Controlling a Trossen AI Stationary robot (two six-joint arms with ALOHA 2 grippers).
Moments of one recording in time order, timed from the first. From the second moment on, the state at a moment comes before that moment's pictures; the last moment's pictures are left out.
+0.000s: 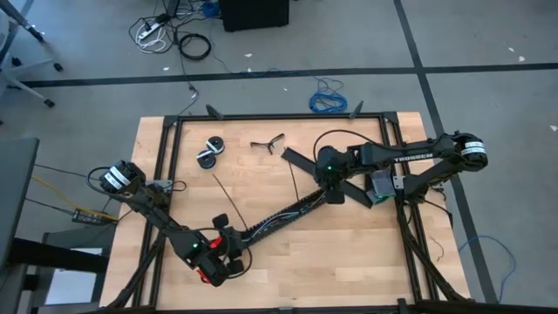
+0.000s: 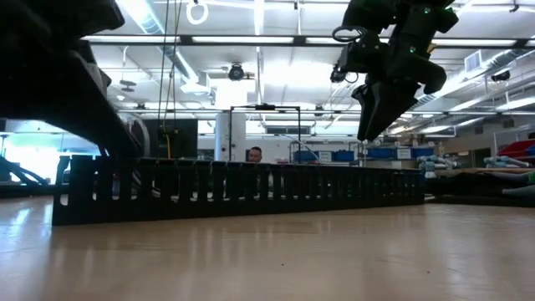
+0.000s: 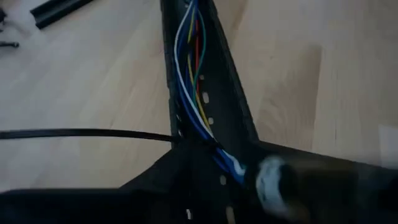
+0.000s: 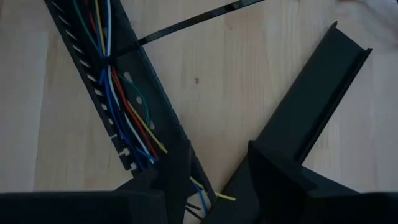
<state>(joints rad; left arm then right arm) -0.76 1.71 0.88 -0.31 -0.83 -0.87 -0.08 1.39 0.93 -0.58 0.07 -0.16</state>
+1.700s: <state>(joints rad) -0.89 1.71 1.20 -1.34 -0.80 -1.30 0.01 1.65 0.98 0.01 -0.12 -0.14</state>
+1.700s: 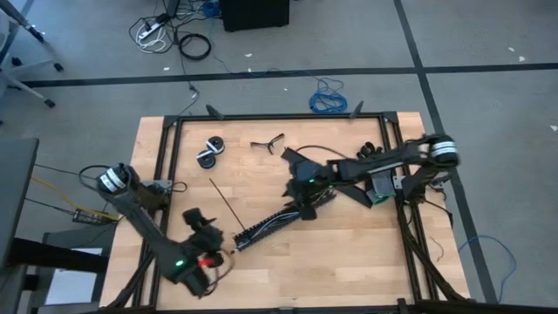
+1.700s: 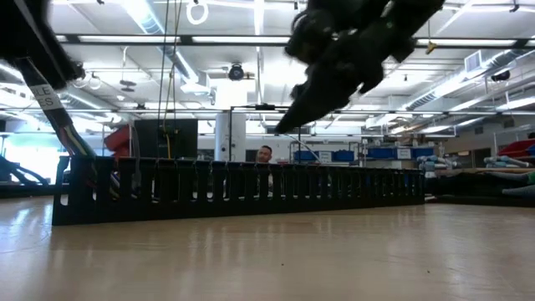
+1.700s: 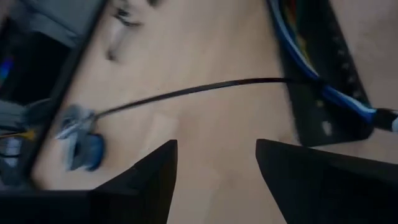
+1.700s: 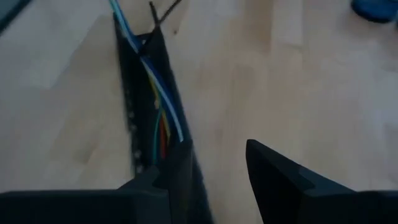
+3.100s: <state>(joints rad) -0.84 1.71 0.87 -0.25 -1.08 -0.92 0.08 2.00 1.31 -0.03 -0.23 -0.18</state>
